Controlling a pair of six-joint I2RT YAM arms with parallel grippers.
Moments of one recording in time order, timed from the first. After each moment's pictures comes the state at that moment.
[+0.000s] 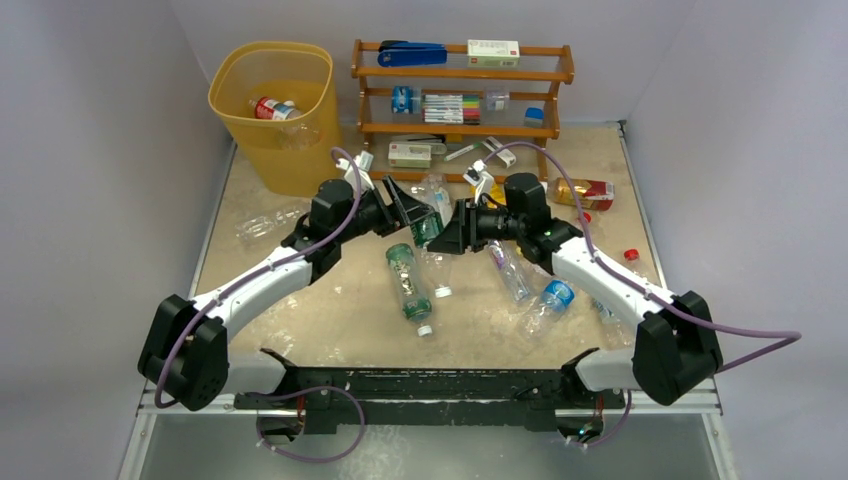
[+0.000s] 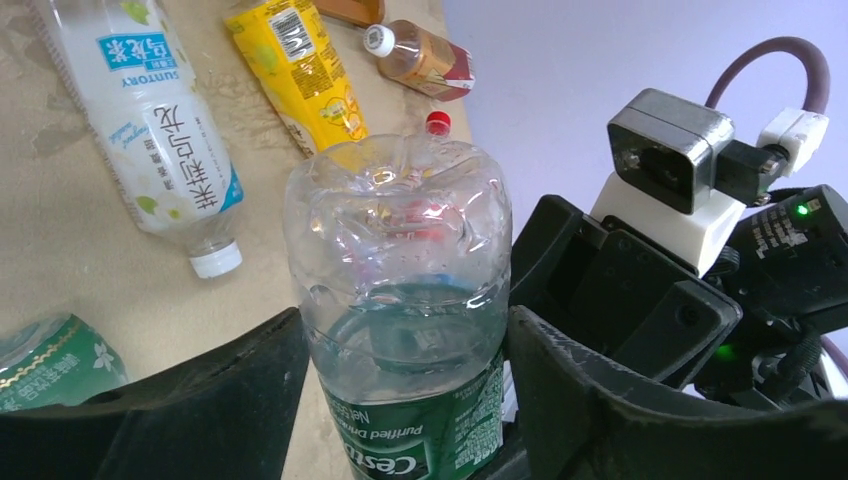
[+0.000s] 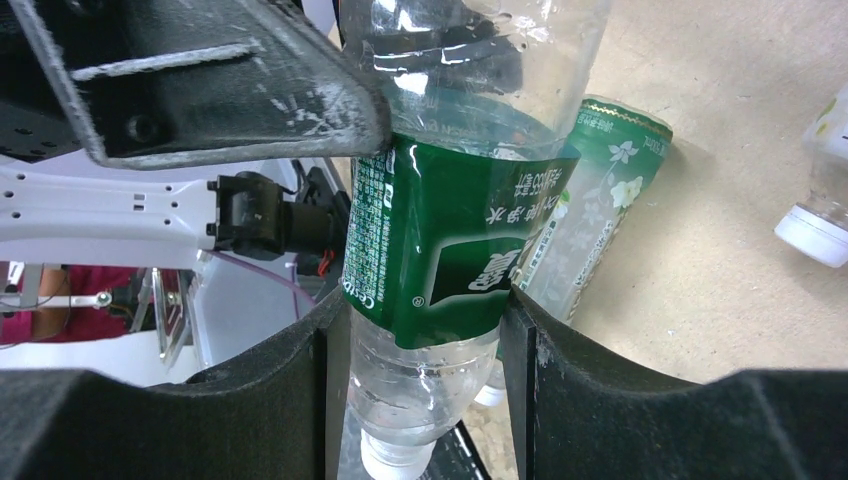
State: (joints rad) left arm -0.53 1.31 0.83 0.24 0.35 -0.97; right arm 0.51 1.33 0.91 -0.06 -0.71 0.54
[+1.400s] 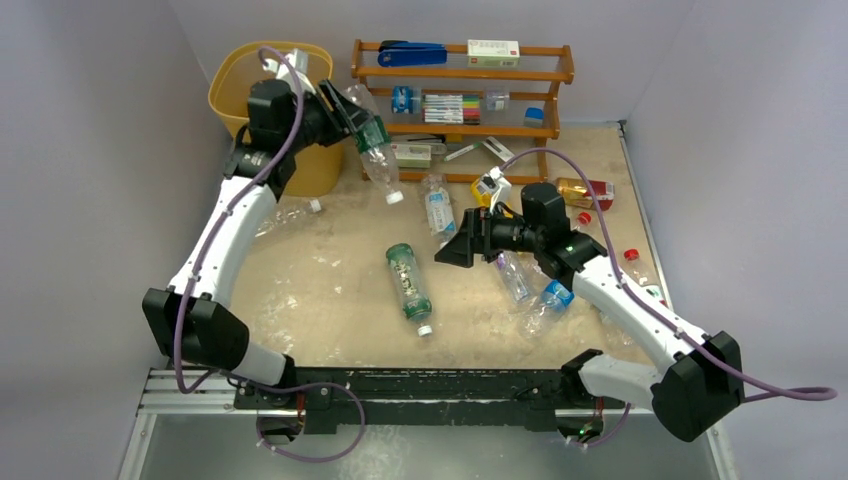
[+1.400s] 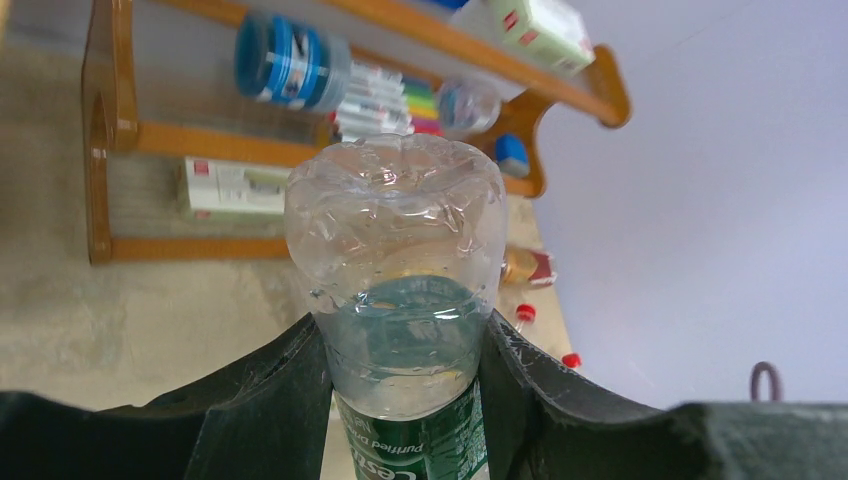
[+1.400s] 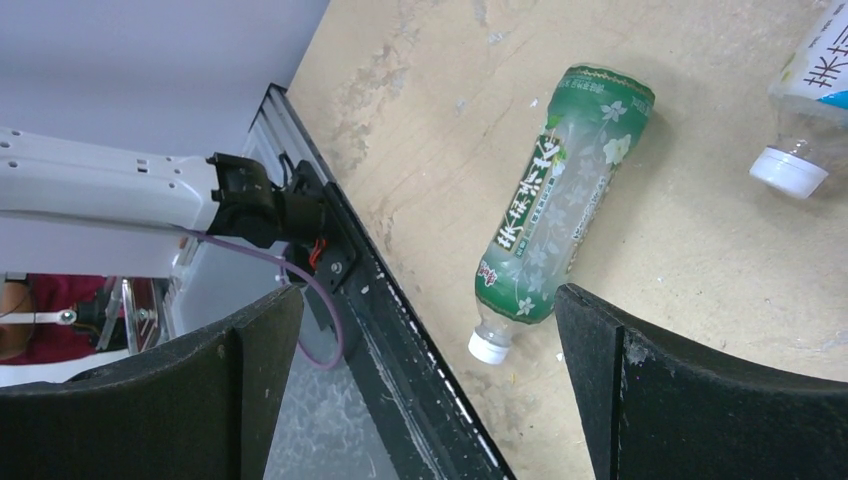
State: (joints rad) left arm -0.21 1.48 1.49 -0.26 0.32 -0.68; right arm 0.51 1.15 0.87 -0.20 -0.64 0.50
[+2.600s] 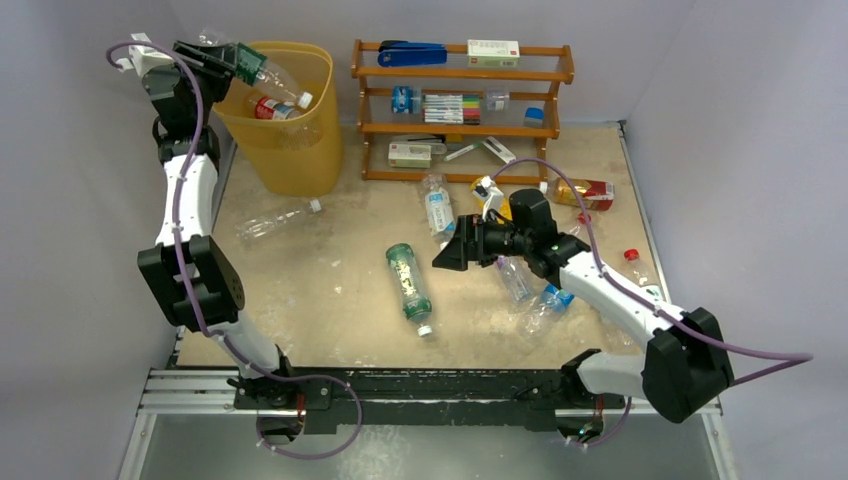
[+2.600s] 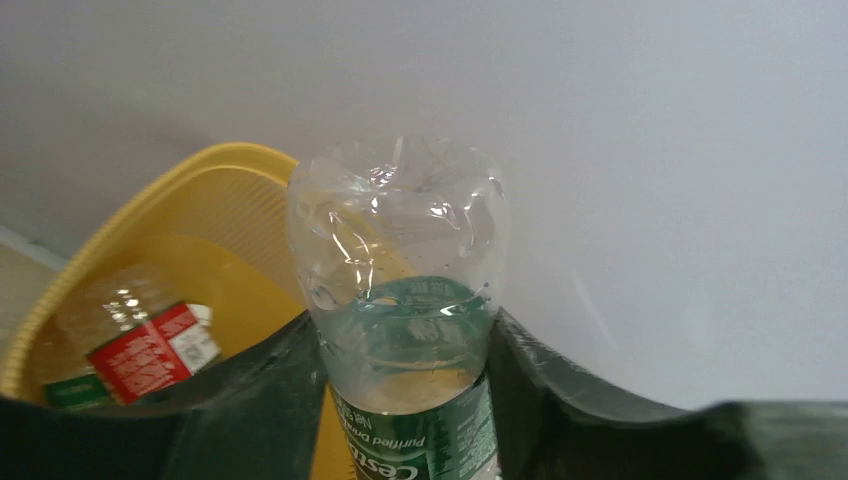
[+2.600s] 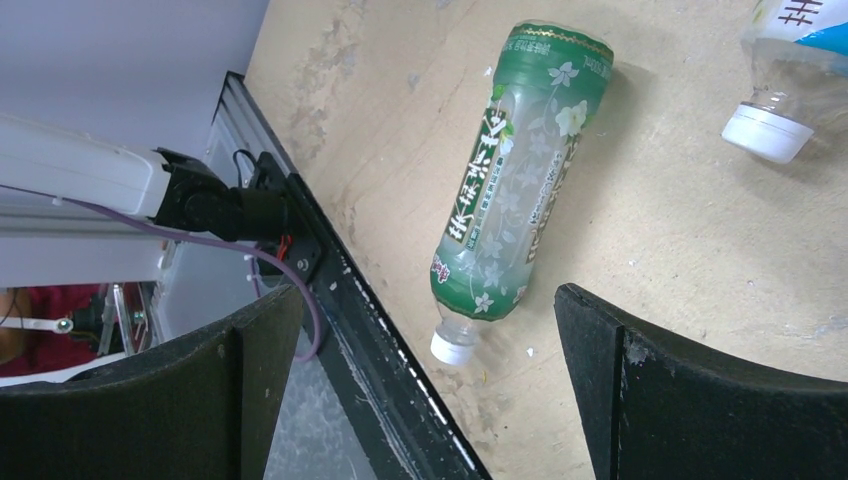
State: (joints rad) left arm 0.29 1.72 1.63 0.22 0.23 -0.98; right arm 0.51 1.24 0.81 -0.13 -0.62 0.51
